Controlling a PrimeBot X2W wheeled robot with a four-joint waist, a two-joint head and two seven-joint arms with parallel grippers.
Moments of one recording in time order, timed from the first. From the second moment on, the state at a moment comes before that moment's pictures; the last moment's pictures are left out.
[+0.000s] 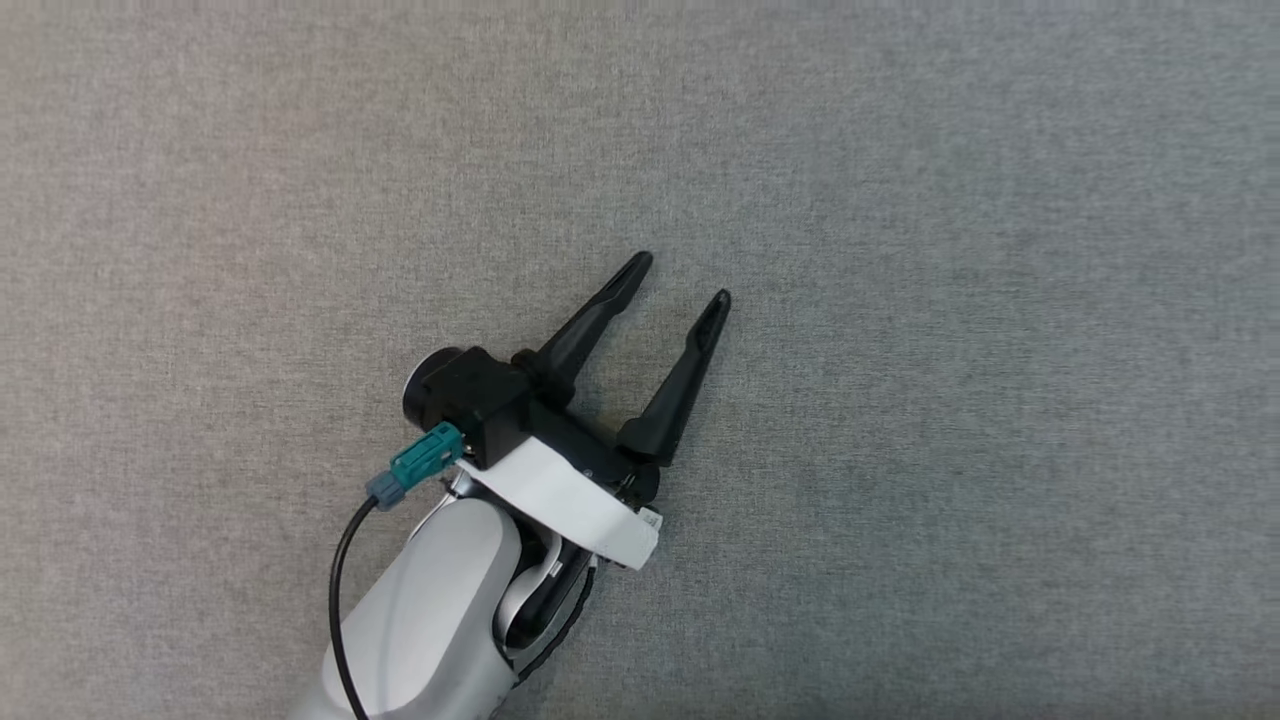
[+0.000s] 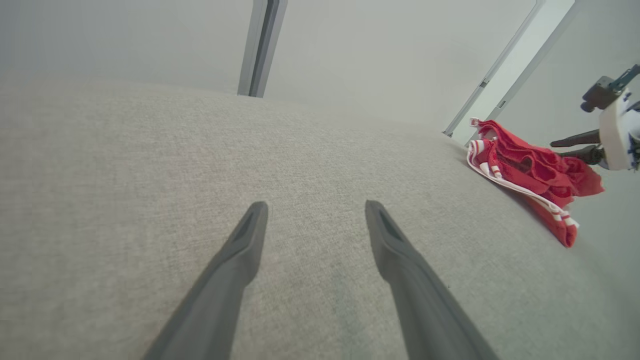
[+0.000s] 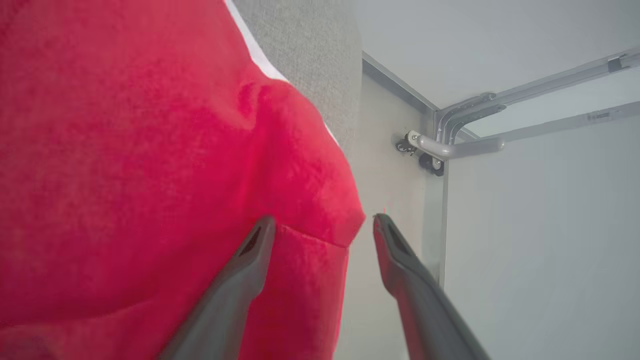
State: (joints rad) left arm -0.50 0.05 -0.56 0.26 -0.49 -0.13 -0.26; right arm -0.76 -1.22 0.59 0.64 0.68 0.13 0.24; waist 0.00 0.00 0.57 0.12
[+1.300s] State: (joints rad) left arm -0.05 0.05 -0.12 0.14 -0.43 -0.11 -0.26; right arm -0.32 -0.27 0.12 0.18 0.26 0.13 -0.26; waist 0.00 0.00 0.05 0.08
